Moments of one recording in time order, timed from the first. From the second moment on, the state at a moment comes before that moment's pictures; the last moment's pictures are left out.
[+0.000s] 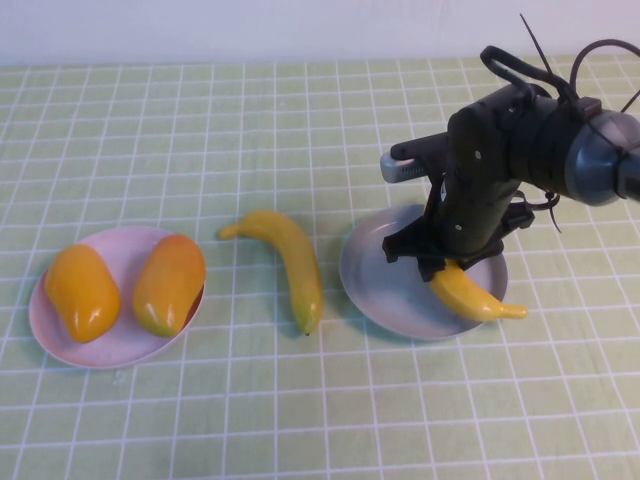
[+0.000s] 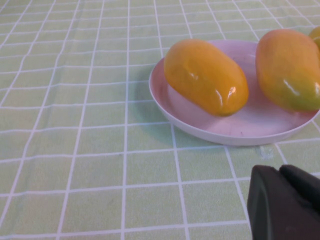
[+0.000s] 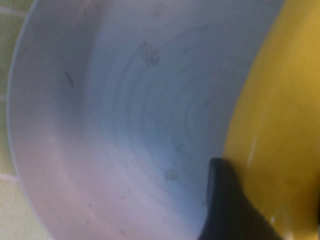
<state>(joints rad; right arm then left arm) 0.54 2.02 -1.58 -0.12 0.97 0.31 -0.10 -0.01 0.02 0.10 0.38 -0.07</state>
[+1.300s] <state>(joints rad) 0.70 2.28 -1.99 0.06 0.92 -0.13 -0.10 -0.01 0.02 0.10 0.38 -0.07</state>
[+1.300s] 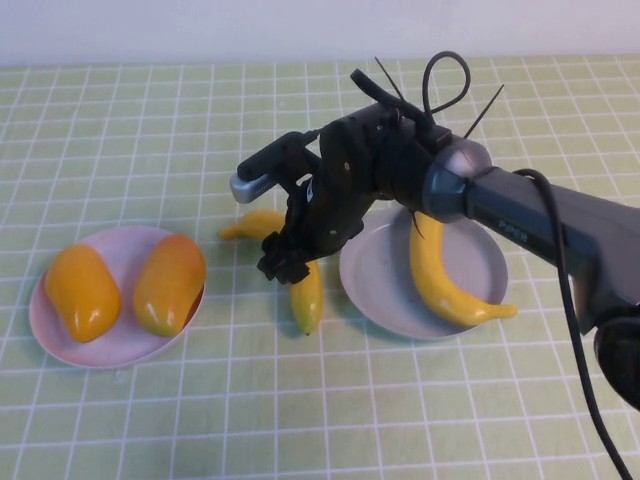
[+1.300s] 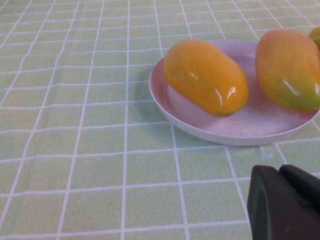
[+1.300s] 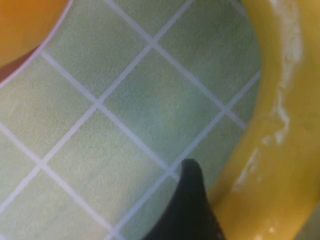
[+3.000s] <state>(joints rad) 0.62 2.11 -1.83 -0.09 1.23 0.54 -0.10 -0.01 0.02 0.10 0.38 -0.07</state>
